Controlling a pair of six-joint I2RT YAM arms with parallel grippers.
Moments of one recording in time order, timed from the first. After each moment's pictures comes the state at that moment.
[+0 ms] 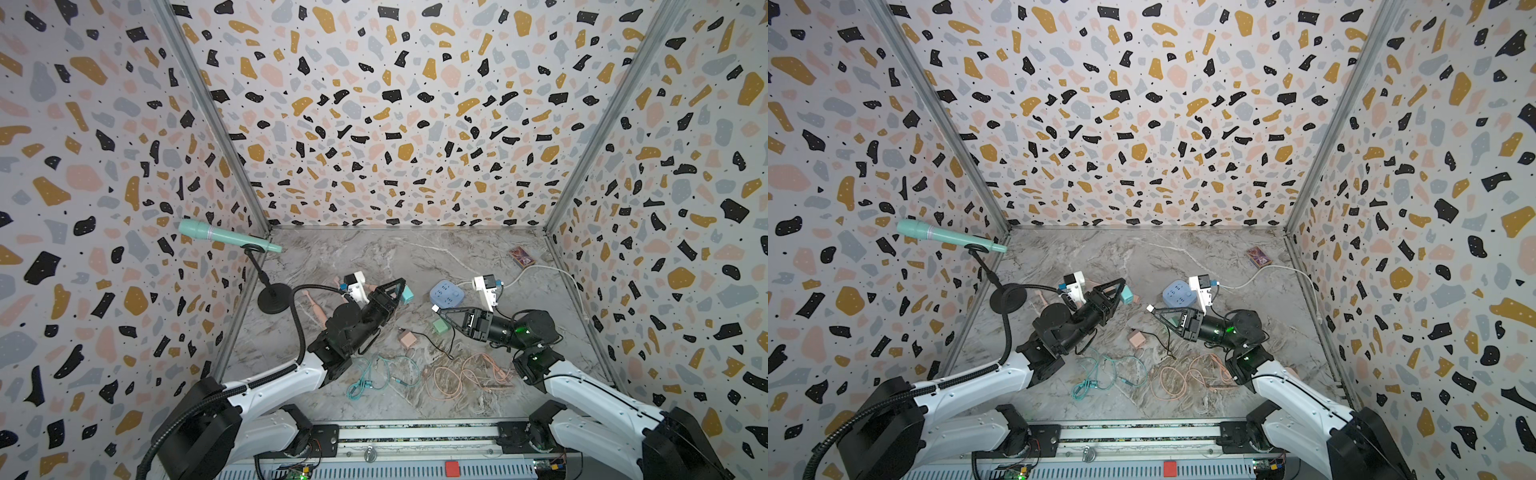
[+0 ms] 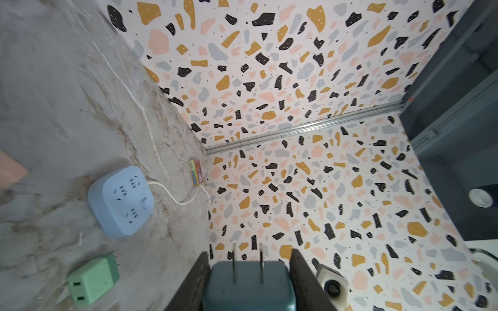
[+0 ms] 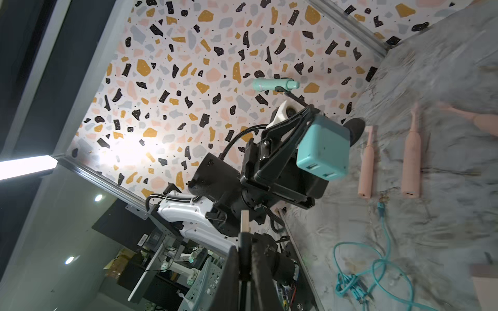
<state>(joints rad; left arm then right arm) -0.77 1.16 0.48 0.76 -0.06 -1.36 0.58 1.01 0.39 0.92 -0.78 1.22</state>
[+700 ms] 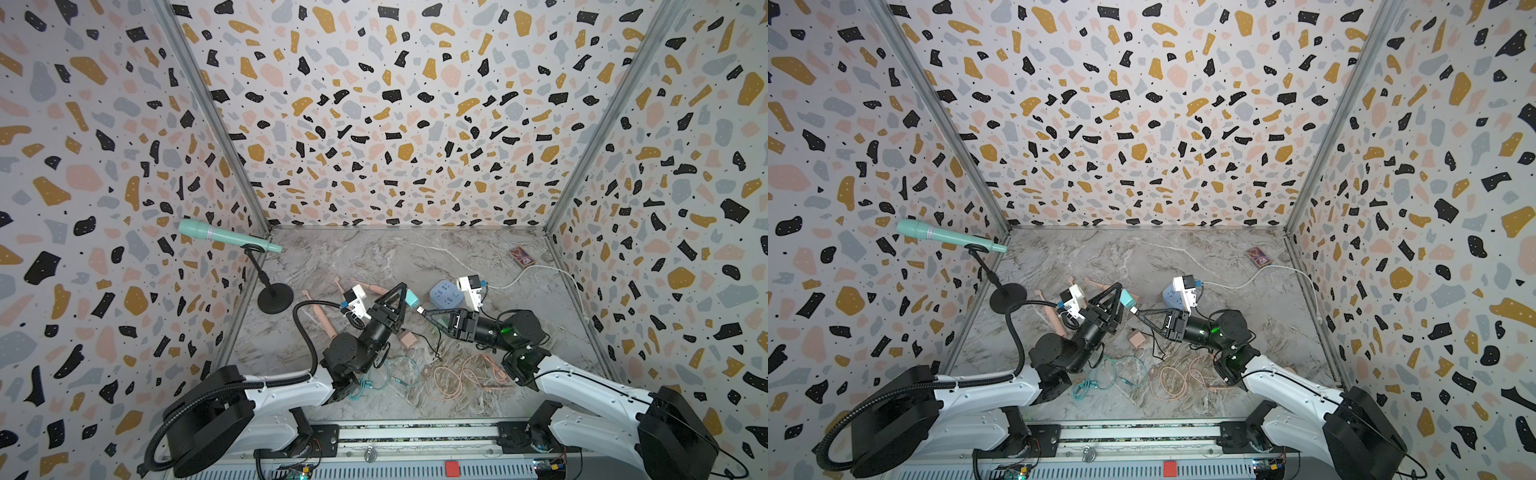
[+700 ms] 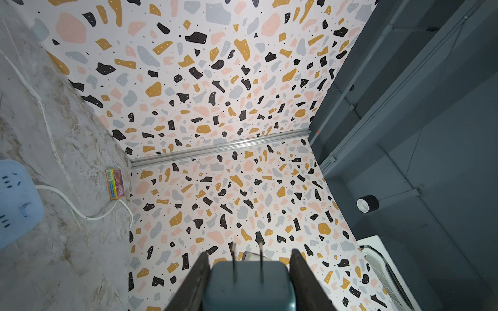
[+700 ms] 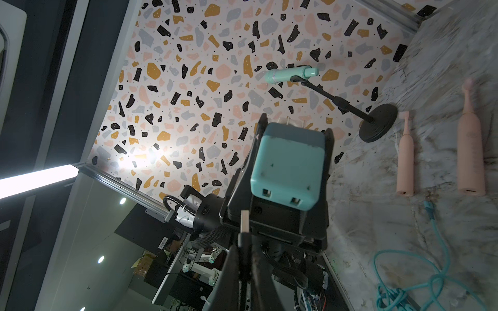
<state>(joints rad) -0.97 1.23 0.39 1.21 -0.32 -1.40 0.72 1.07 0.44 0.91 -0.64 1.25</state>
